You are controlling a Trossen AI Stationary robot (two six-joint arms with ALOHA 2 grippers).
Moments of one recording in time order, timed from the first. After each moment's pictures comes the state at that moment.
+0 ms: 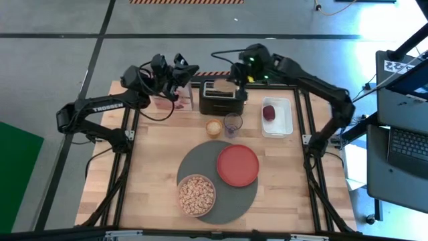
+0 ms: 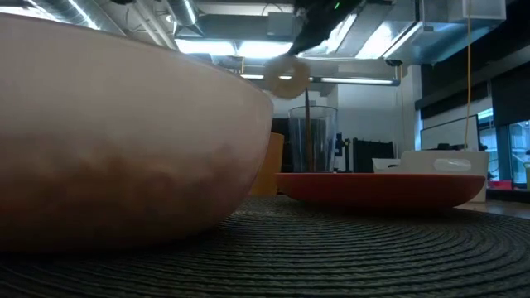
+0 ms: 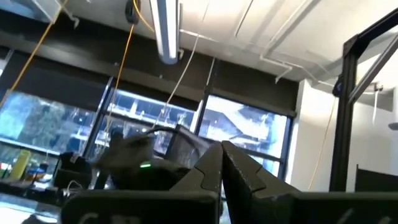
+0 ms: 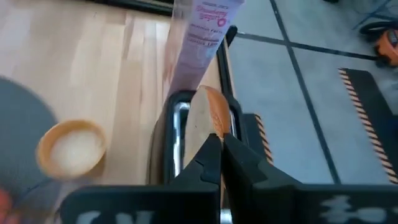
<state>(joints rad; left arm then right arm) 0.42 1.26 1.03 0.87 0.28 -0.50 -0.48 1.66 1.76 -0.76 -0.15 -0.50</state>
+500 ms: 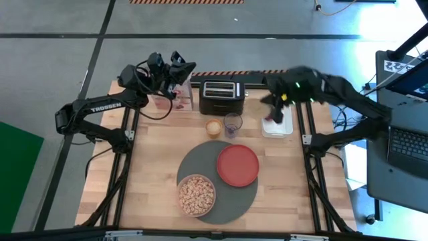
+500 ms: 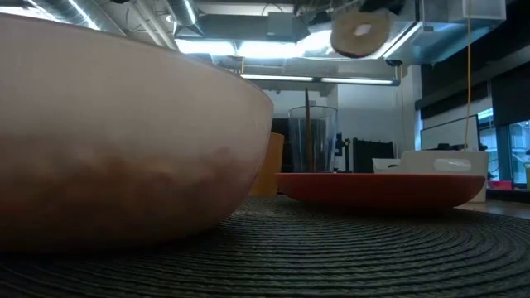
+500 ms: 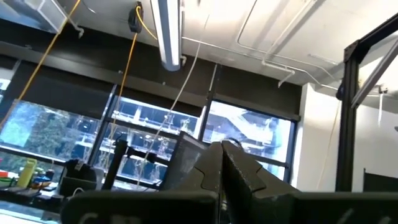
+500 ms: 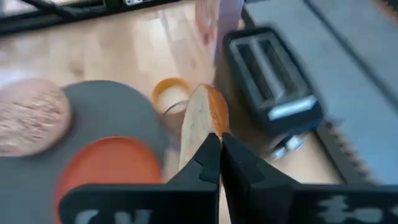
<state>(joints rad) 0.43 1.24 1.03 0.87 0.27 -0.49 -0.28 1.20 1.54 -1.06 -0.01 0.00</state>
